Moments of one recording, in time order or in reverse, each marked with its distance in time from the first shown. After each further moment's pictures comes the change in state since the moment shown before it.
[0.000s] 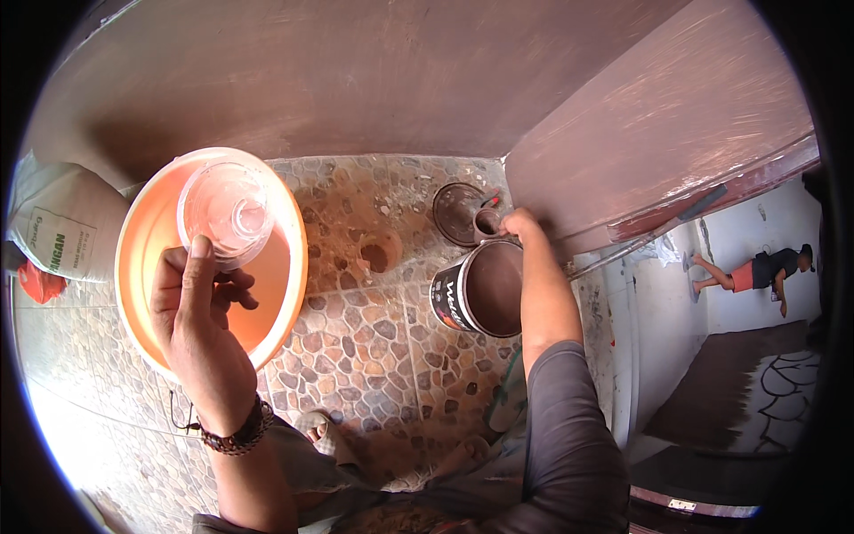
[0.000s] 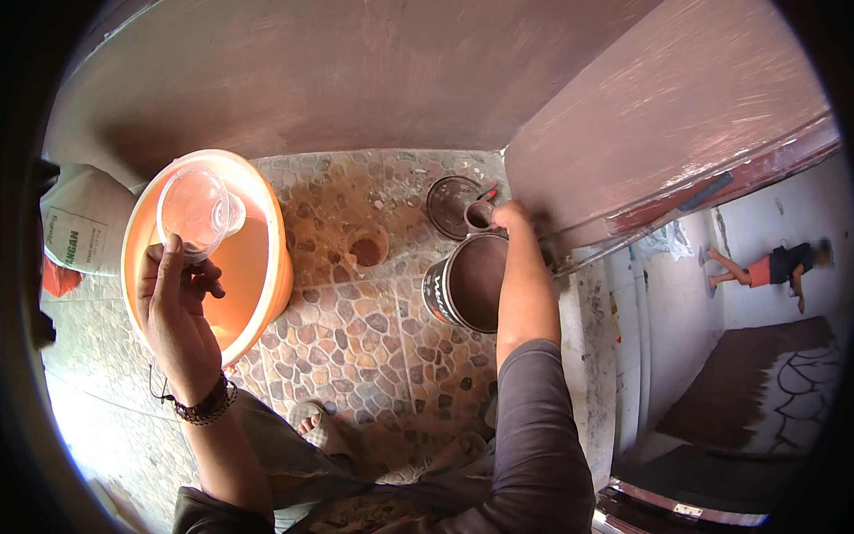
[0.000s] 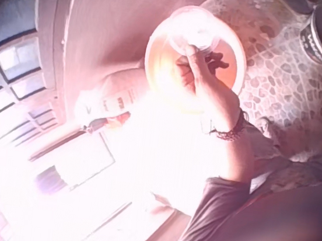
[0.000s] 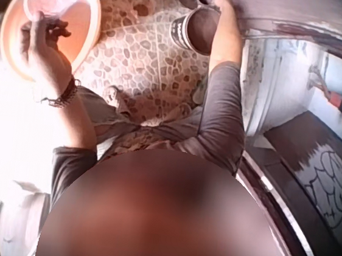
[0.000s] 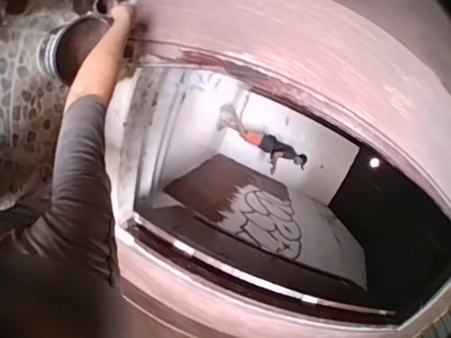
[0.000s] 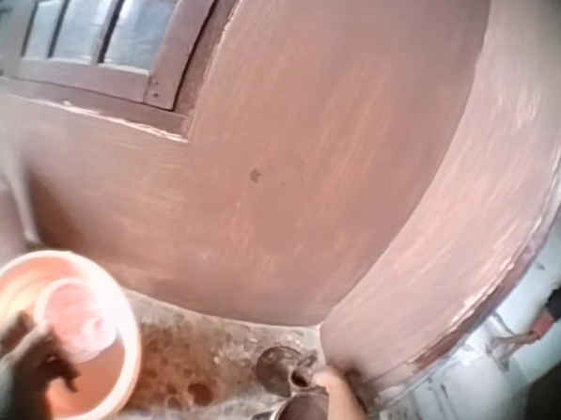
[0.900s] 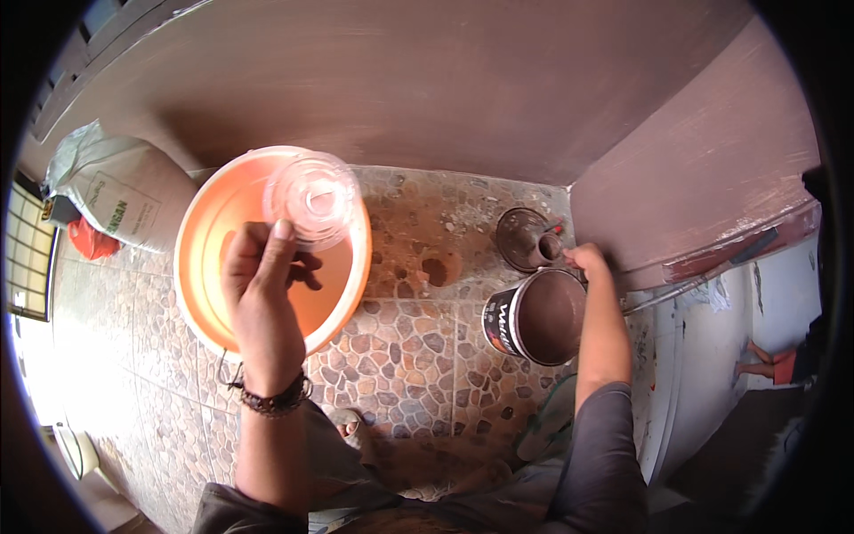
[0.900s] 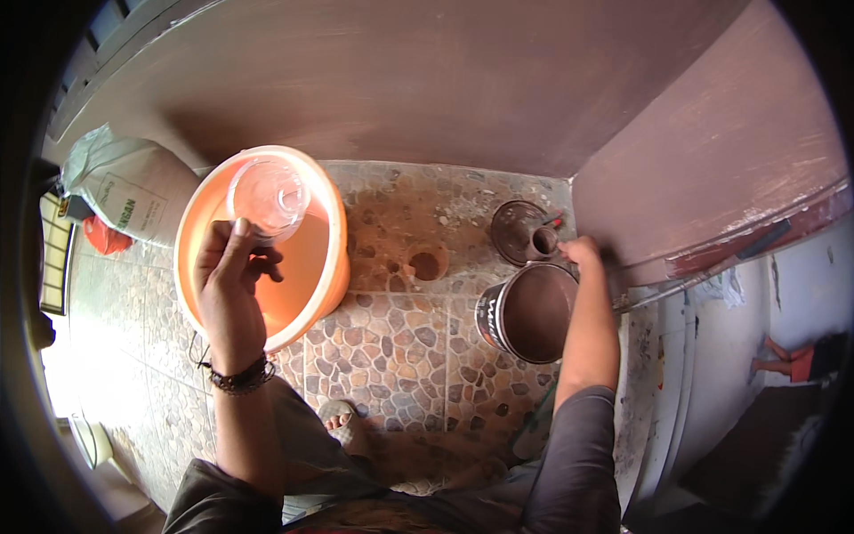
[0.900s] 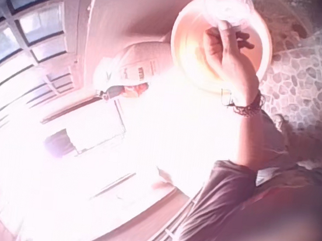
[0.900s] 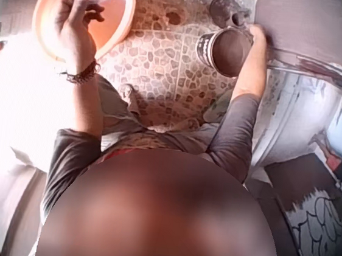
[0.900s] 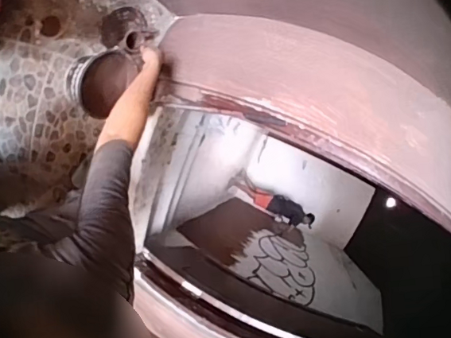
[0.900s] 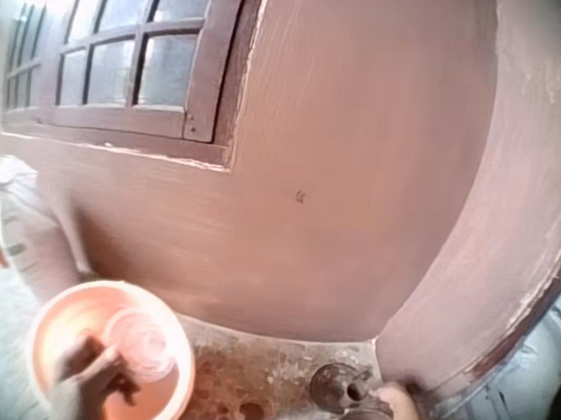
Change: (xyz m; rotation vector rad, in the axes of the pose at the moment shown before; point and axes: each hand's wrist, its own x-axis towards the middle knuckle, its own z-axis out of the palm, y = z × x) left_hand 0.007 -0.007 0.000 0.054 -0.060 0.037; right_hand -0.002 0.027 -0.005 0.450 -0.014 -0.078
